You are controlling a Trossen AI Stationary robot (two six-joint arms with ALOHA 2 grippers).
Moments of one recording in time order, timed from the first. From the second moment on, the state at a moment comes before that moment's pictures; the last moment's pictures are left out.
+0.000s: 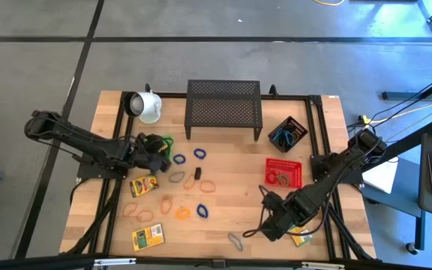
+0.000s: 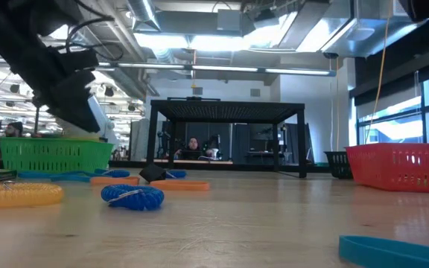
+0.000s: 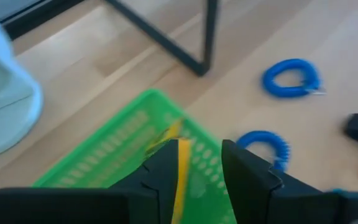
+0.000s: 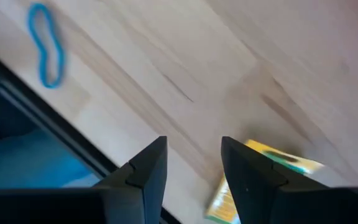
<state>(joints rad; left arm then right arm) -0.22 0.99 0.44 -0.53 -0.70 -0.85 0.74 1.66 1.23 -0.95 -0.02 1.51</state>
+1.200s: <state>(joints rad) -0.45 0.99 0.44 0.02 -0.53 -0.56 0.74 1.86 1.20 -1.10 -0.16 0.64</state>
